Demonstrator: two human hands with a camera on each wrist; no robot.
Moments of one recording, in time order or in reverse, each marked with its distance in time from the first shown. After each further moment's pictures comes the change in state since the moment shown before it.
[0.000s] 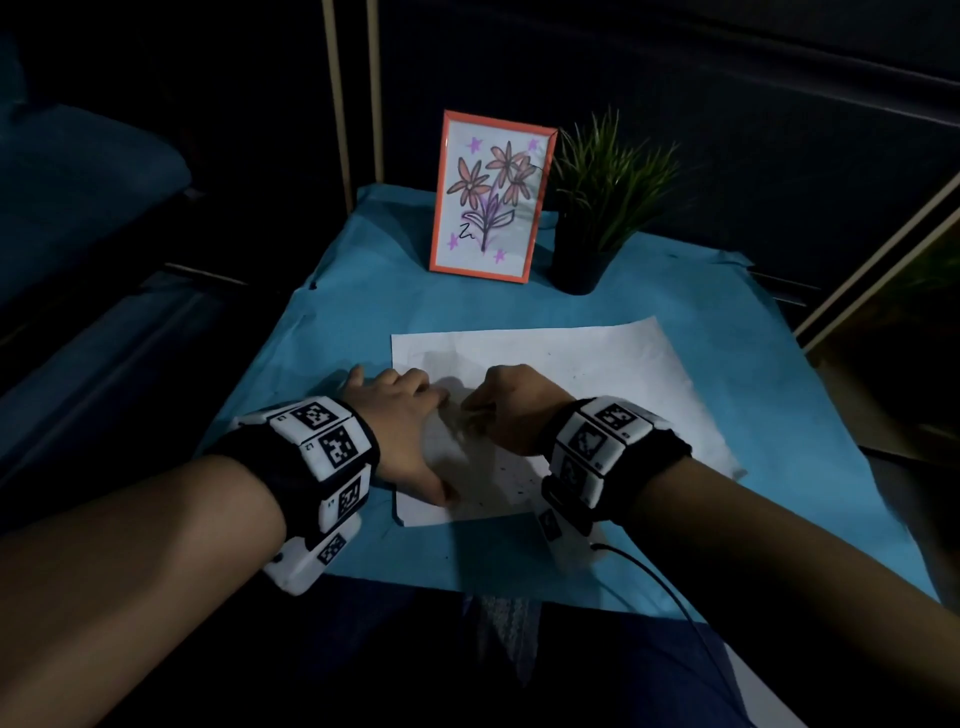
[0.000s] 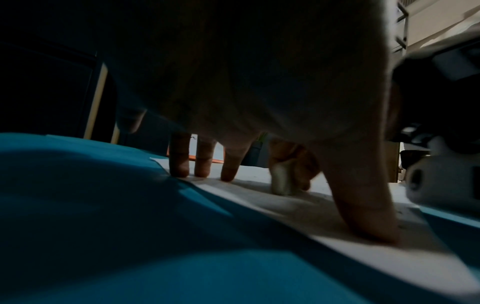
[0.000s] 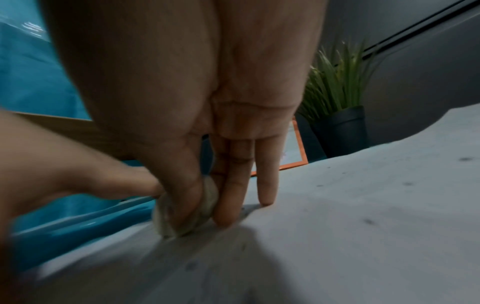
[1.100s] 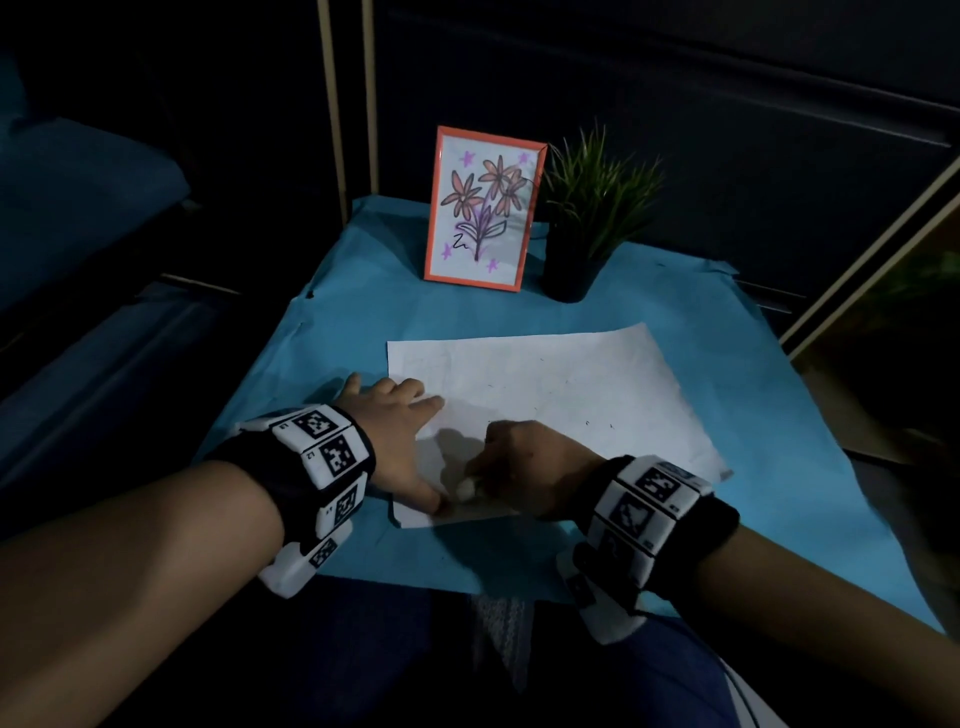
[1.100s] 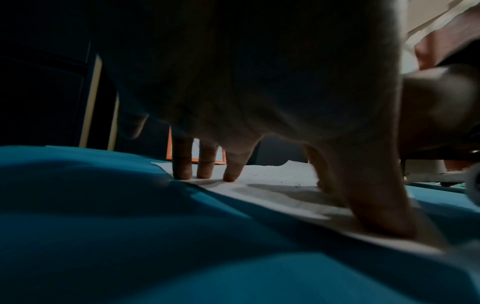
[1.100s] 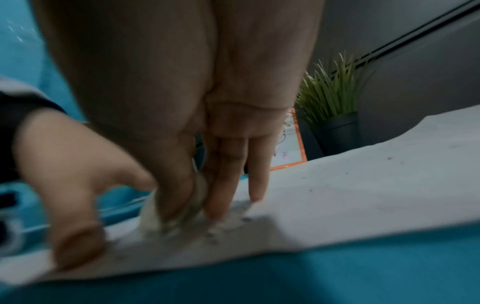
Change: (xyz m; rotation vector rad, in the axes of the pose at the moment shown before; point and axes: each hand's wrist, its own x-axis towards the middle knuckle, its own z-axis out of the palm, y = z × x) left_hand -0.005 0.000 0.001 0.022 -0.030 -0.007; right_hand -0.038 0.008 0.023 -0.021 -0.104 -0.094
